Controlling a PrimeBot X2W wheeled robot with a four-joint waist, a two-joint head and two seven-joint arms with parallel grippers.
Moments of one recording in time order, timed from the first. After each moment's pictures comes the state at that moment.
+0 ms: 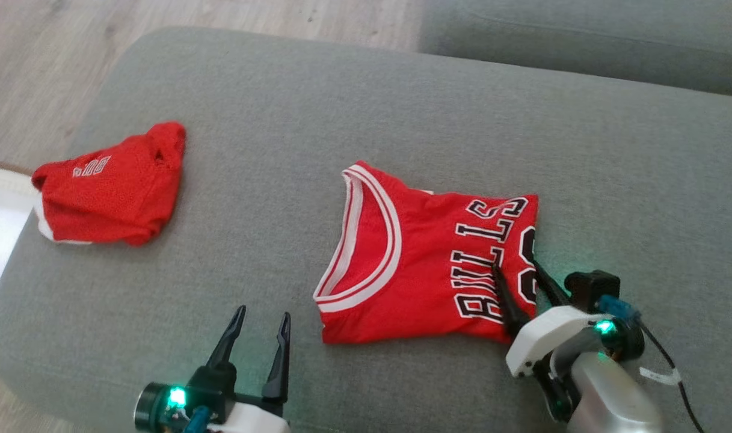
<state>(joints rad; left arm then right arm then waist) -0.02 0.05 -0.27 0.38 -0.09 -0.01 -0.25 -0.35 -0.05 0.27 0.86 0.31 0.13 -0.22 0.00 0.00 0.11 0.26</state>
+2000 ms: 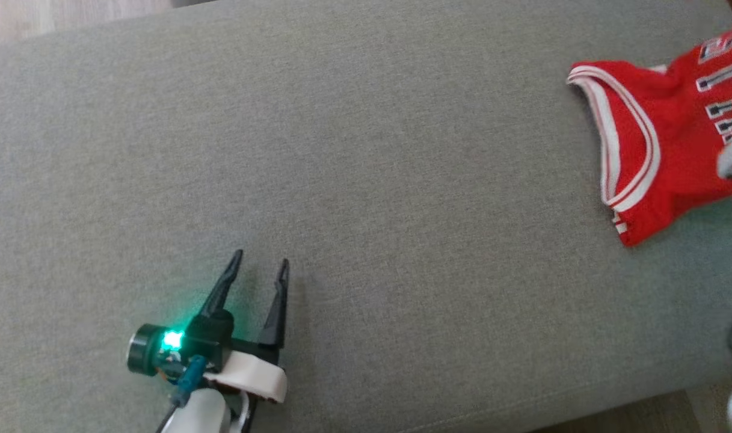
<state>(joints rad) -0.16 0.05 -0.26 0.40 -0.05 -0.03 -0.25 -0.82 -0.27 -0.39 0.96 -0.29 0.13 -0.23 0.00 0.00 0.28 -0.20</state>
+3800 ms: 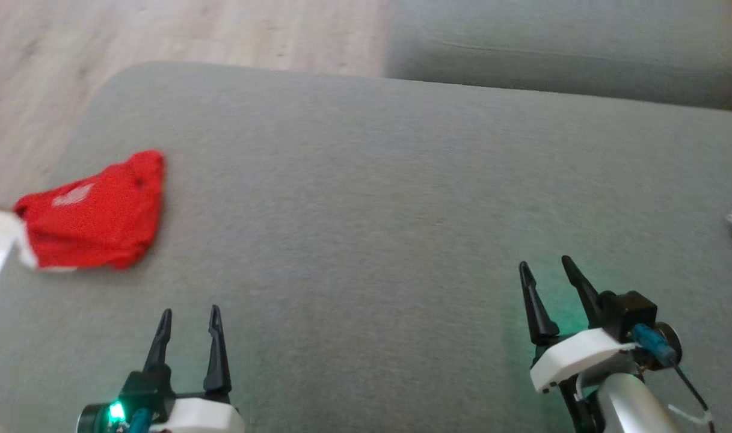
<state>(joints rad) 0.01 0.05 -0.10 0.36 -0.13 0.04 -0.25 -0.15 -0.05 0.13 0.54 0.13 0.13 -0.25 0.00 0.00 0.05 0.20</state>
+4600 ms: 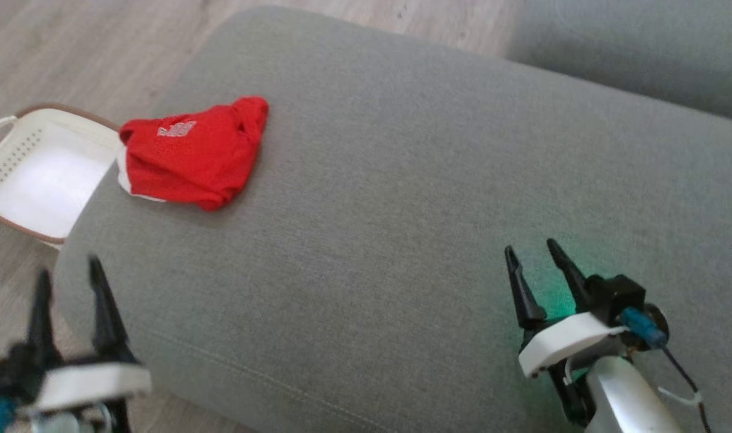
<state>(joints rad) -0.01 0.06 0.19 0.22 -0.21 -0.11 -0.25 -0.19 -0.05 0.18 0.55 0.15 0.13 -0.25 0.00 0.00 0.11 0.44</state>
